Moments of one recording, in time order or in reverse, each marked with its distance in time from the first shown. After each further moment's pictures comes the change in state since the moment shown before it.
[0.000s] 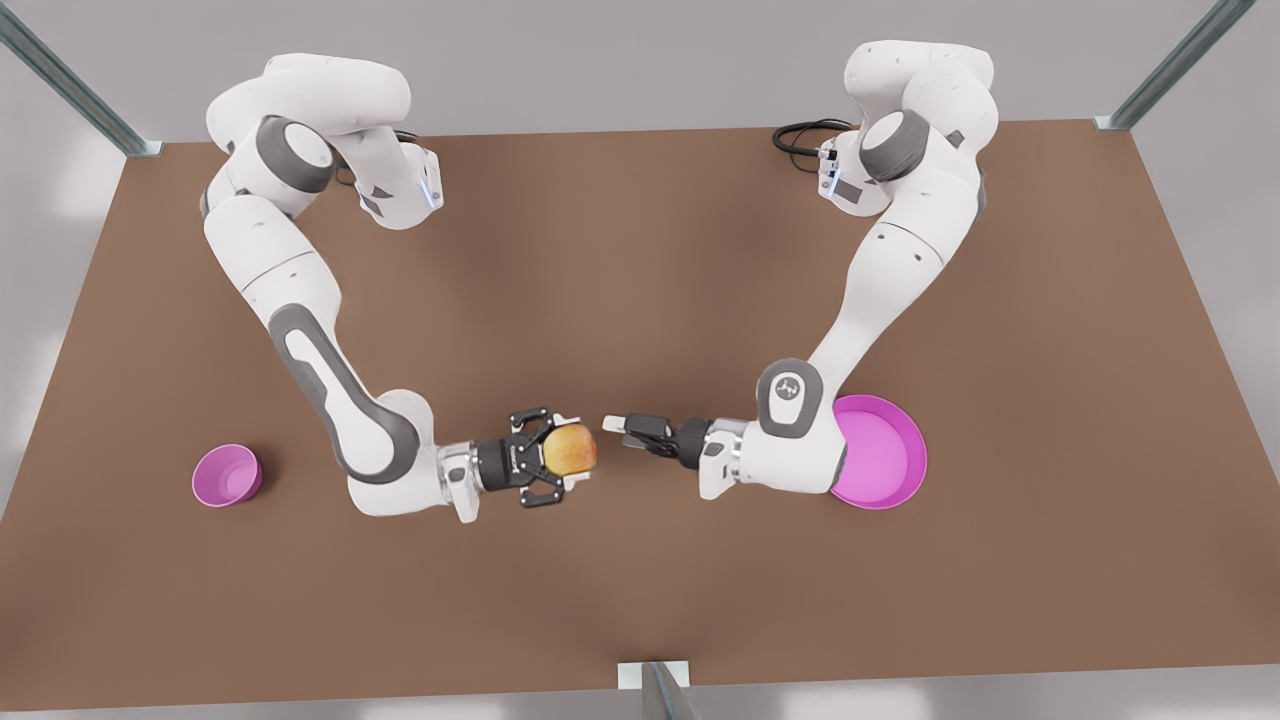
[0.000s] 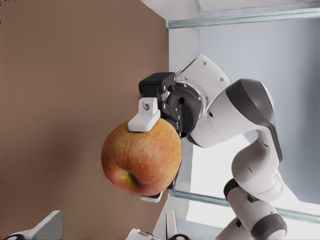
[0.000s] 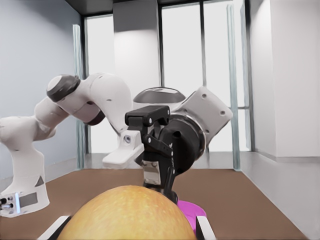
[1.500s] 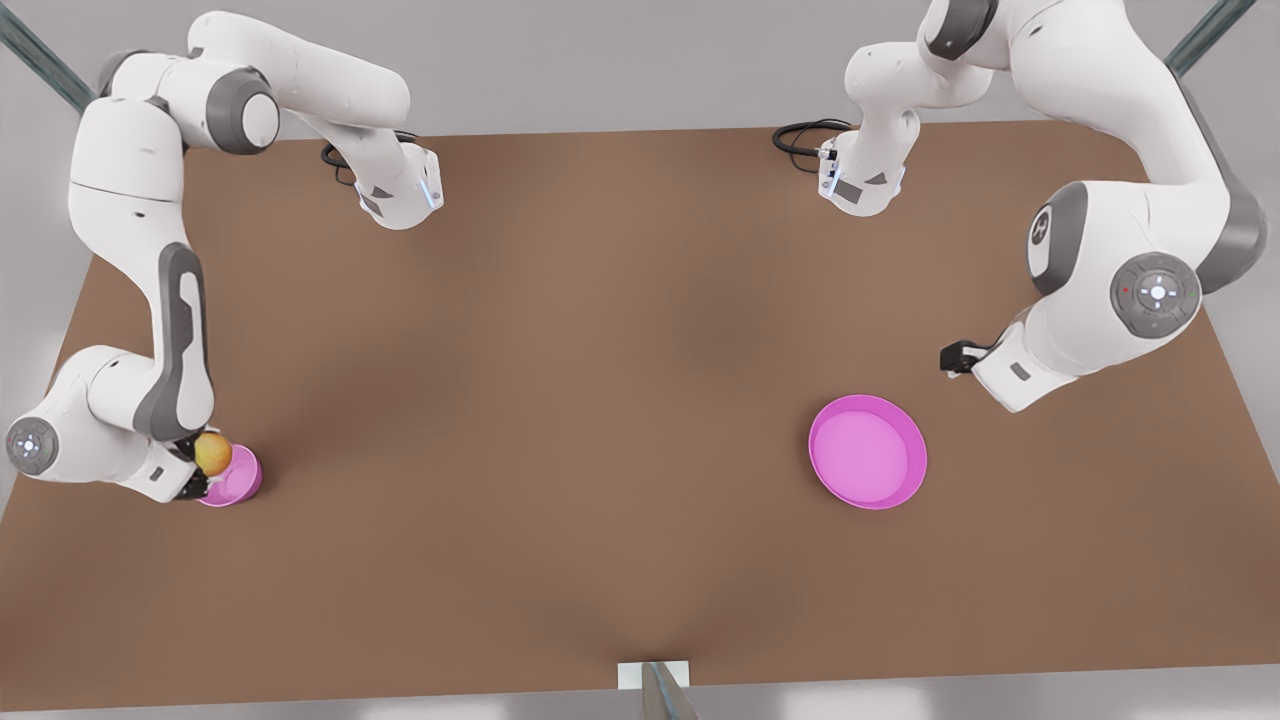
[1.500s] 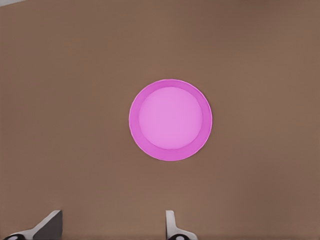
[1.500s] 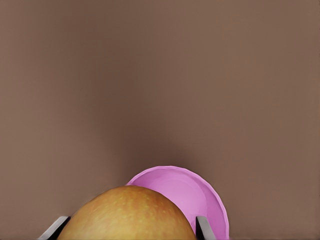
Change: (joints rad) left arm 0.081 -0.698 0.541 -0.170 0.913 -0.698 -0.156; right arm -0.065 -0.374 -0.766 -0.188 -1.156 -0.006 0.077
